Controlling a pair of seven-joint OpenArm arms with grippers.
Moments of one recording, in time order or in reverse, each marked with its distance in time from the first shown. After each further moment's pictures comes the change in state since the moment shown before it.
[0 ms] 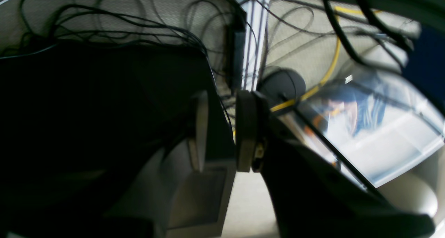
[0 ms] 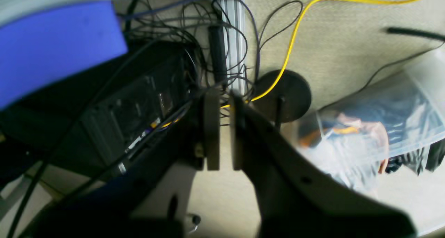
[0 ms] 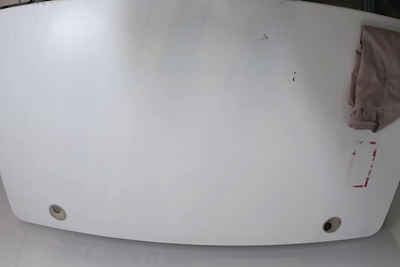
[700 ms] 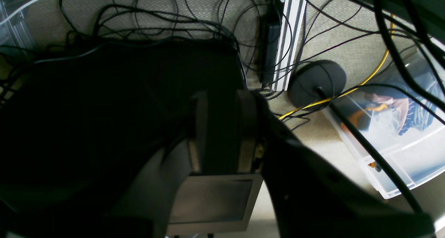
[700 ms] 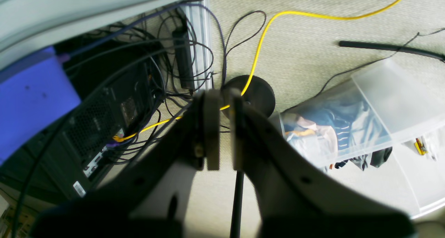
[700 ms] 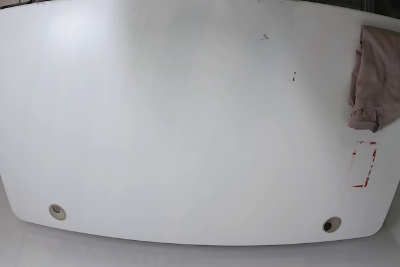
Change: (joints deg) left arm -11.3 0.6 0.0 -15.2 9.1 9.8 0.1; right arm 8.8 1.8 -9.5 -9.1 0.4 -13.5 0.1
